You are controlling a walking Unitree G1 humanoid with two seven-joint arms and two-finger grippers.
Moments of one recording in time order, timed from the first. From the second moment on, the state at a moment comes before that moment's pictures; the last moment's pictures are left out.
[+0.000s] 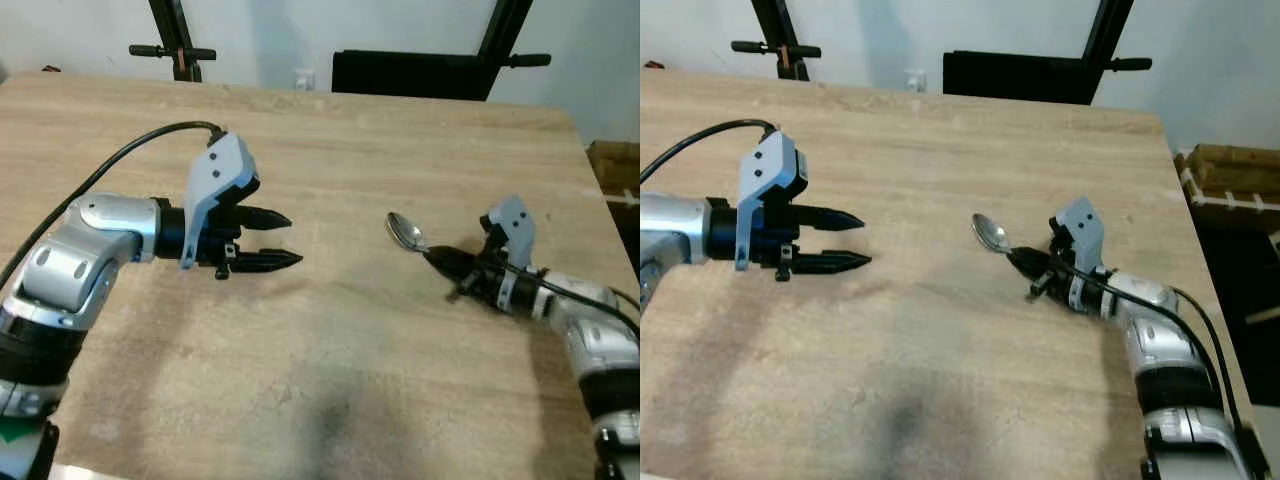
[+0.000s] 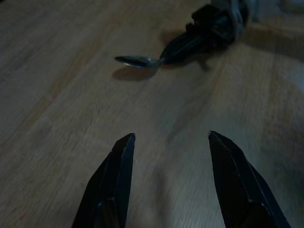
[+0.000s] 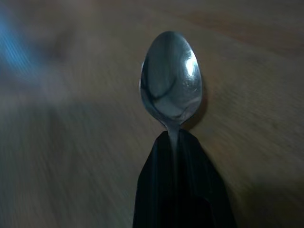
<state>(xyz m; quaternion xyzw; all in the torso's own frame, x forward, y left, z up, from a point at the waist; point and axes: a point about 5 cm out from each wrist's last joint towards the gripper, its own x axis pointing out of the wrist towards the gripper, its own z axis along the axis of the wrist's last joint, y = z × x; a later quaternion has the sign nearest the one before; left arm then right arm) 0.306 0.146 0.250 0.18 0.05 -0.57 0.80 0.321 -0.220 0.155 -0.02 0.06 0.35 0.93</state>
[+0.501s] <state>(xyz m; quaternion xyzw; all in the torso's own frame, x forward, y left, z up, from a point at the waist) 0.316 0.129 0.229 0.07 -0.03 -0.32 0.94 0.272 -0.151 0.189 0.09 -0.12 0.10 0.98</state>
